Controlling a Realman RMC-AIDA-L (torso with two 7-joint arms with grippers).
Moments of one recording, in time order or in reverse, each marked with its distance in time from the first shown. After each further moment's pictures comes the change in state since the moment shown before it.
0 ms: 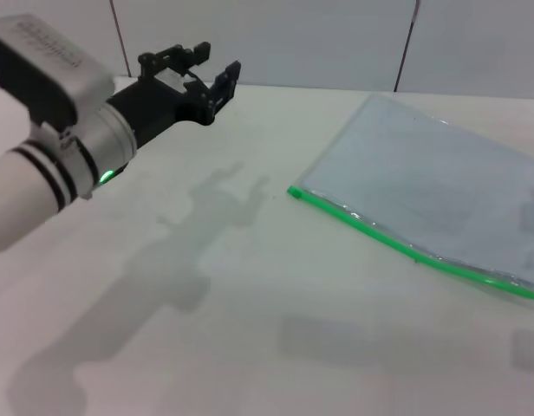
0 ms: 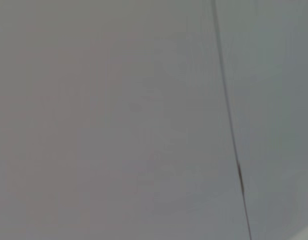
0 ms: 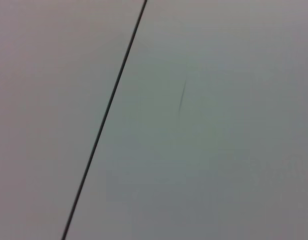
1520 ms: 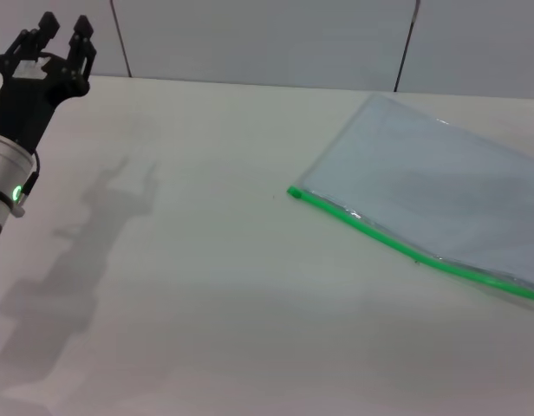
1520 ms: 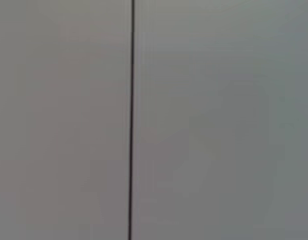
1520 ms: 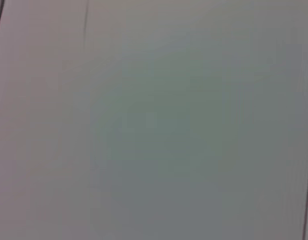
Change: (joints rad) left arm -0.139 0.003 0.031 0.658 -0.907 -0.613 0.471; right arm 0.211 0.002 -0.025 0.425 0.211 0.061 0.324
